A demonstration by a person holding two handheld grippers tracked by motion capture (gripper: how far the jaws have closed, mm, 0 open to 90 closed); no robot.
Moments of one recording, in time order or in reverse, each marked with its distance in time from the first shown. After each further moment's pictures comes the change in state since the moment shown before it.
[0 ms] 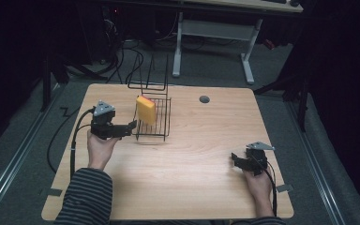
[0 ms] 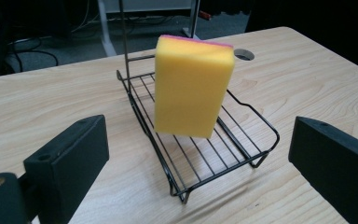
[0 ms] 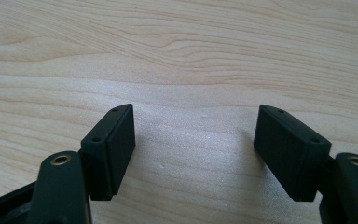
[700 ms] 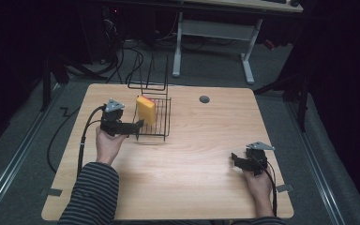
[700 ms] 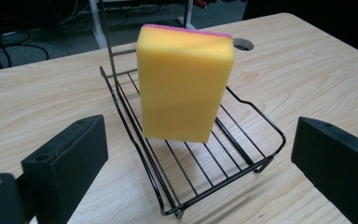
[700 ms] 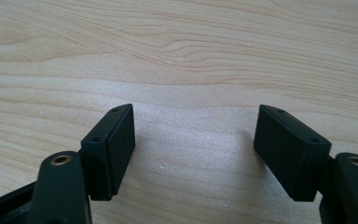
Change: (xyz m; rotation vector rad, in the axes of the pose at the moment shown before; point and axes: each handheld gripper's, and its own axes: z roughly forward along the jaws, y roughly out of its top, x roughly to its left) left arm -0.006 0.006 0.032 0.047 -0.021 0.028; right arm 0.000 0.000 0.000 -0.001 -0.001 0.000
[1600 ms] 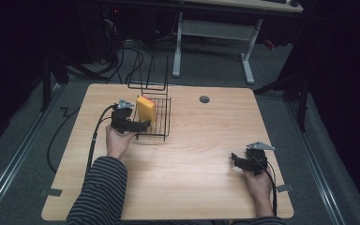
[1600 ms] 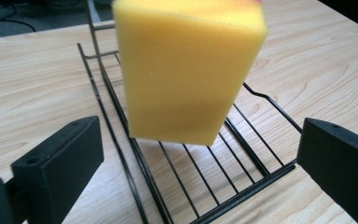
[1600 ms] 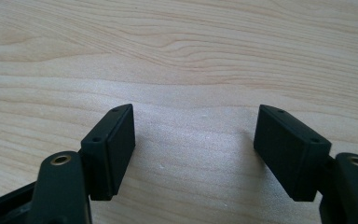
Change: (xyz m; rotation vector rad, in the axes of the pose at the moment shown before) left arm 0.003 -0.006 0.044 0.066 -0.009 -0.029; right arm 0.000 0.000 0.000 0.000 0.000 -0.001
